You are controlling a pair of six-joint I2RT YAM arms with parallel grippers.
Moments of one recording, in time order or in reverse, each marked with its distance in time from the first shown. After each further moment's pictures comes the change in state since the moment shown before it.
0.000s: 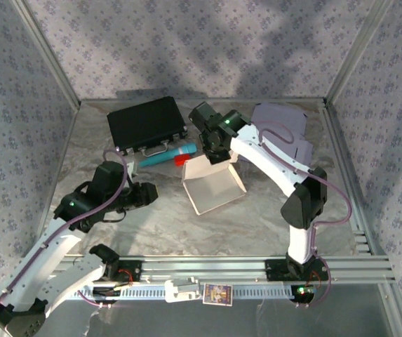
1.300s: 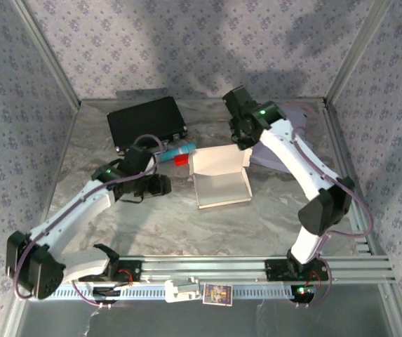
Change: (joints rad) left arm 0.010 0.438 0.105 0.092 -0.019 0.155; right arm -0.207 -0.179 -0.074 0.072 0.114 -0.430
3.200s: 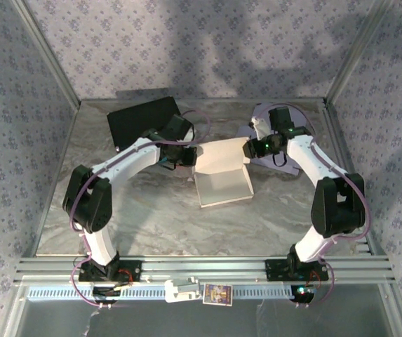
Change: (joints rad) left arm -0.061 0.577 0.455 0.108 -0.056 0.253; right arm -0.365 -0.053 -0.584 0.533 -0.666 -1.682
